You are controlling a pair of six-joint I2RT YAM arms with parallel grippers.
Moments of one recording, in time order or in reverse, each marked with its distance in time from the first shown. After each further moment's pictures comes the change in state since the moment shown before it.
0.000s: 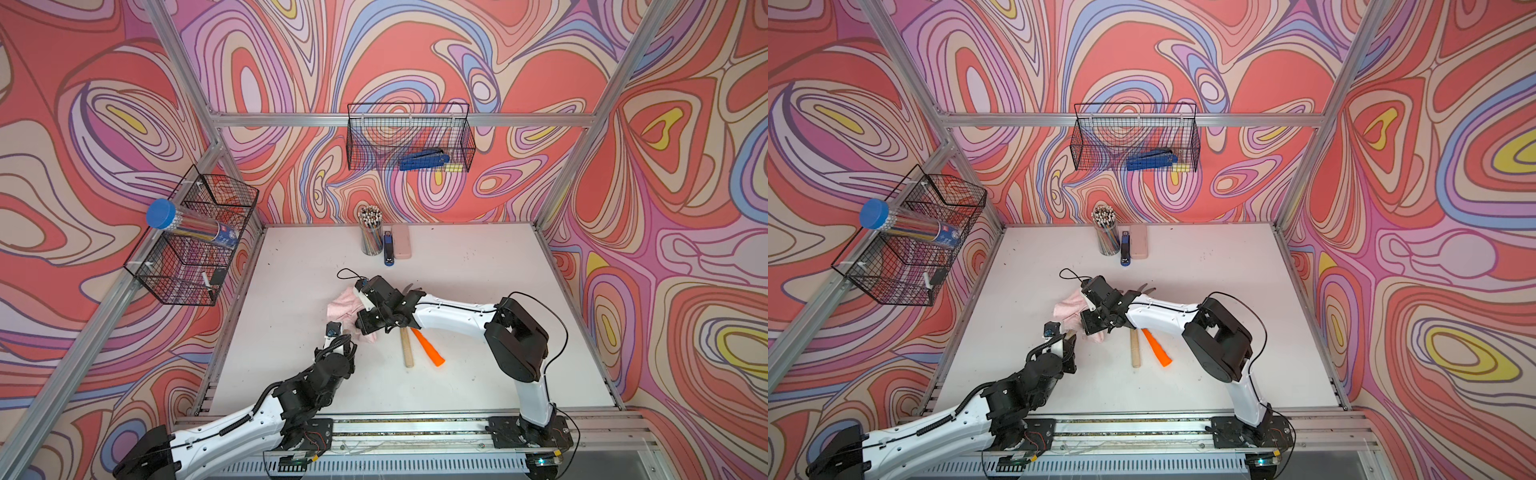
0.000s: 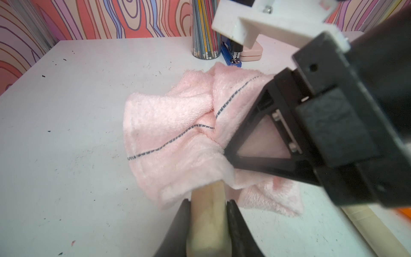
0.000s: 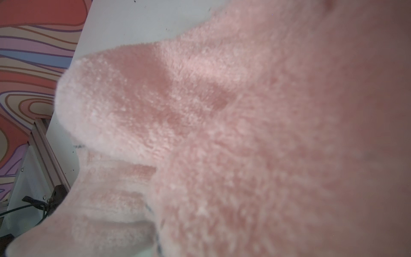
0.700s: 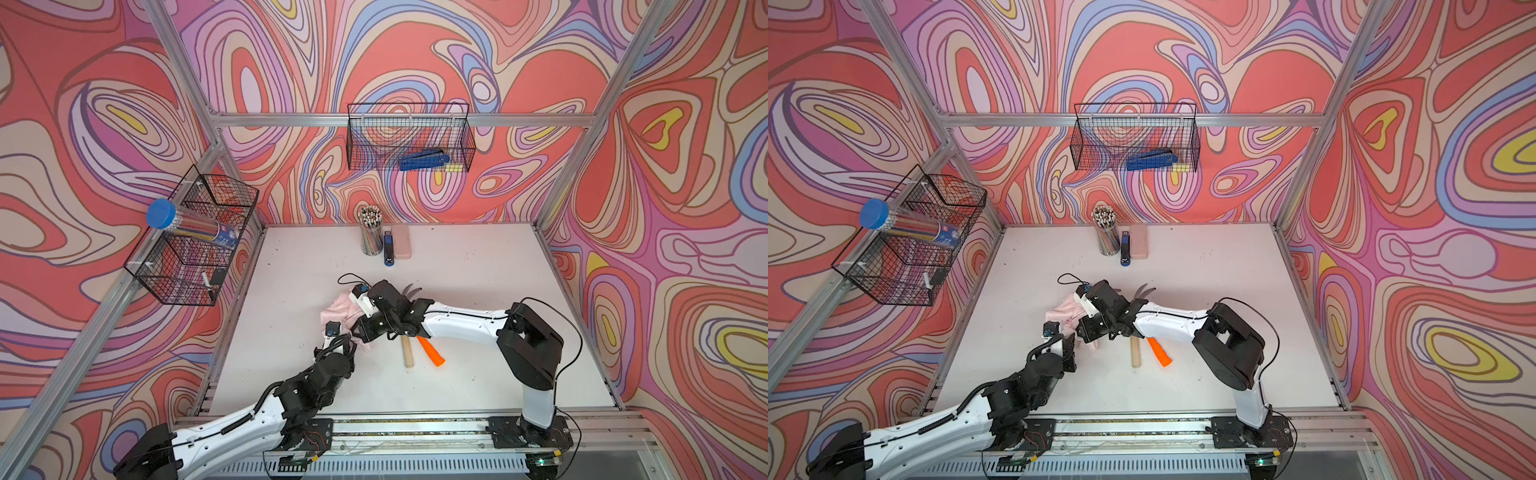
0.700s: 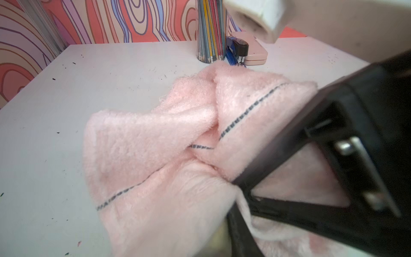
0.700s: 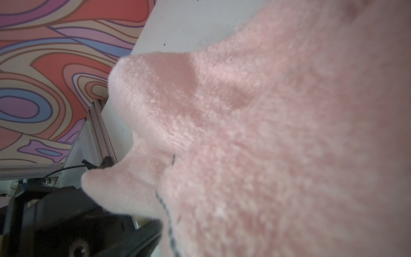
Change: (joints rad) left arm 0.000 0.015 0.000 0.023 -0.029 0.000; right arm 0.023 -0.098 -0.143 0.178 -0.147 -0.005
